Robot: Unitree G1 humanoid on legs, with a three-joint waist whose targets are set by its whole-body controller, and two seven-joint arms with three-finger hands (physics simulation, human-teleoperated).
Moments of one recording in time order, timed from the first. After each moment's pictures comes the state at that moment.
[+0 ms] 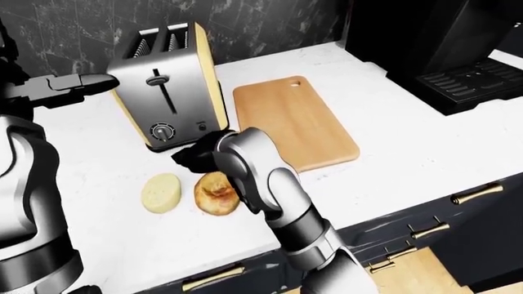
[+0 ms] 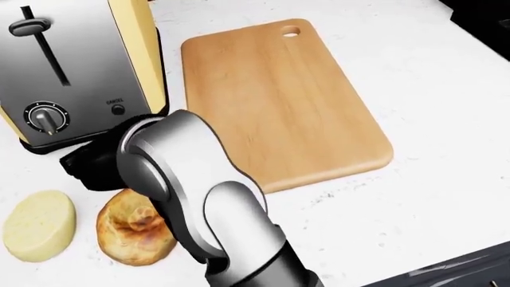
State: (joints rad) left arm -0.59 0.60 0.42 -0.14 -0.31 0.25 0.15; right arm -0.93 0.33 0.24 0.26 -1.41 -0.09 1.20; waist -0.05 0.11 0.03
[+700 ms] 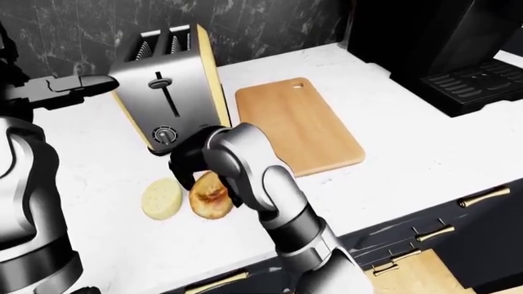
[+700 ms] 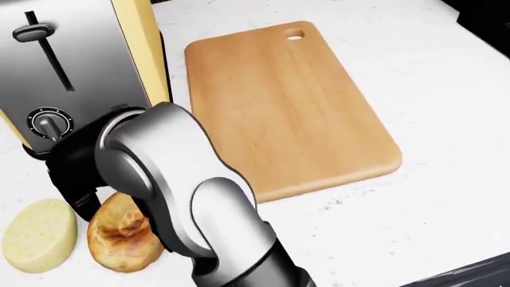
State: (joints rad) left arm -0.58 0.60 0.42 -0.15 -0.31 0.25 0.15; right arm -0.96 0.36 0.24 0.25 -1.39 -0.09 1.22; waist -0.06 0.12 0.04
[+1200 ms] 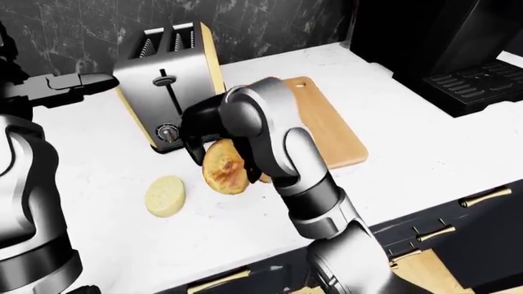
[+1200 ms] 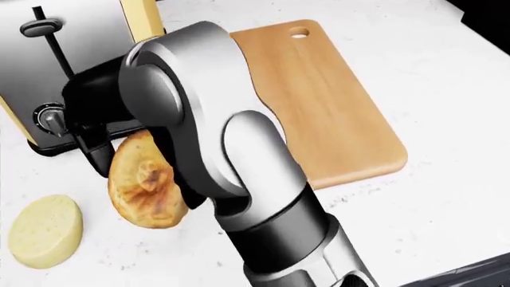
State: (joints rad) left arm -0.59 0.60 0.42 -0.15 -0.31 0.26 0.15; right arm -1.15 0.24 0.17 0.26 -1.24 0.02 1.30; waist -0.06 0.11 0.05
